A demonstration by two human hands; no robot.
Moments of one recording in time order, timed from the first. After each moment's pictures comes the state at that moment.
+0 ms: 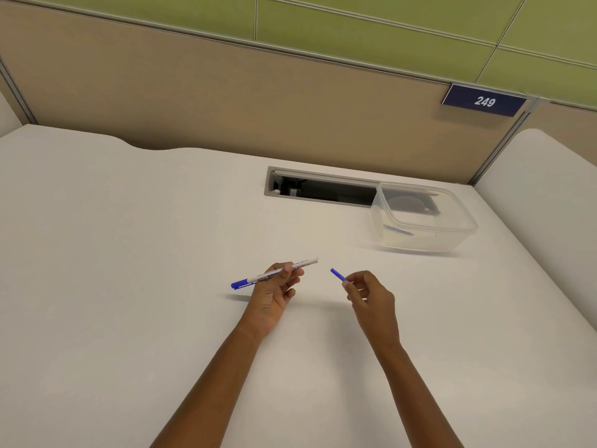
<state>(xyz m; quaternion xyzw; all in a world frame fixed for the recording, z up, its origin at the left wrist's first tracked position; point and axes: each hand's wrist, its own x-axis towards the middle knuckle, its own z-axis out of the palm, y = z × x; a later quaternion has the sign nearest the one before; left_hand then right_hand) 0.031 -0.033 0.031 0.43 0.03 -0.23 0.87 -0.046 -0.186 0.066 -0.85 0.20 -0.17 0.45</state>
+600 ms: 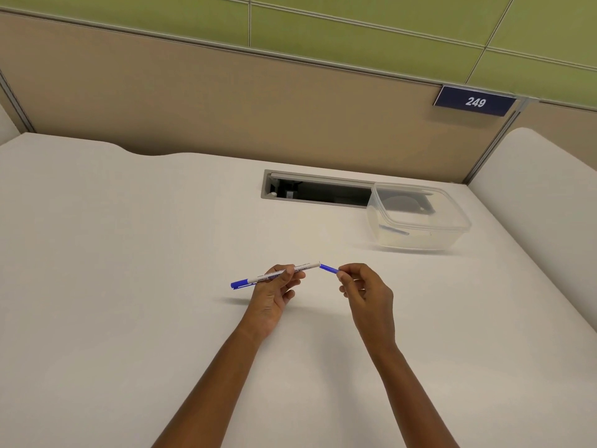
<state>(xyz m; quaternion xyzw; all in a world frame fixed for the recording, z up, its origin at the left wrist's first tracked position) 0.024 -0.035 0.038 0.47 0.01 -0.23 0.85 -0.055 -0.170 0.087 -0.81 0.14 -0.24 0.51</state>
